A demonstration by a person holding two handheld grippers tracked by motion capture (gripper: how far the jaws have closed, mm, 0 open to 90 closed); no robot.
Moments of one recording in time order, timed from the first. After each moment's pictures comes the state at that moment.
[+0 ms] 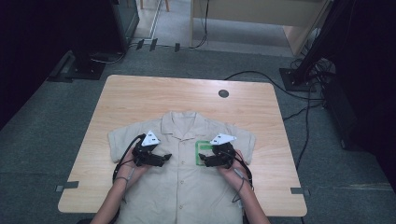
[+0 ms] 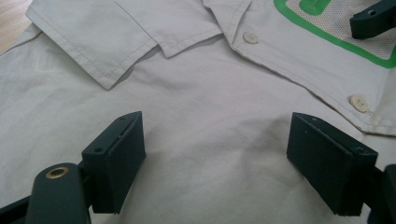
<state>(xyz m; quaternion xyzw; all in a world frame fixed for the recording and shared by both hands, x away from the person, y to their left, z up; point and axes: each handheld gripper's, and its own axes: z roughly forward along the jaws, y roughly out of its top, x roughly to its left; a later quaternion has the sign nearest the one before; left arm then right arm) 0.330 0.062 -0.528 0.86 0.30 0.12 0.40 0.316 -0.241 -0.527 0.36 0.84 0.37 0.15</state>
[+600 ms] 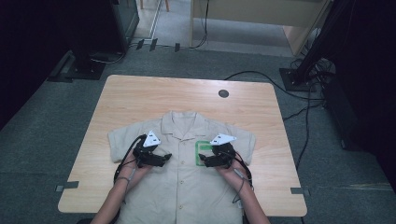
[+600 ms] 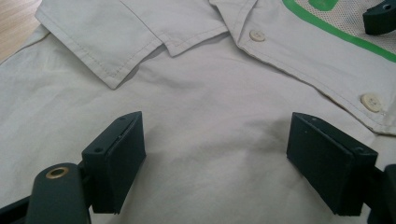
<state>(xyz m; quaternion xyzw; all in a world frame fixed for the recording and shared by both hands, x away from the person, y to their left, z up) 0.328 0.060 -0.528 0.86 0.30 0.13 0.39 0.316 -0.241 -0.528 0.36 0.84 0.37 0.15</state>
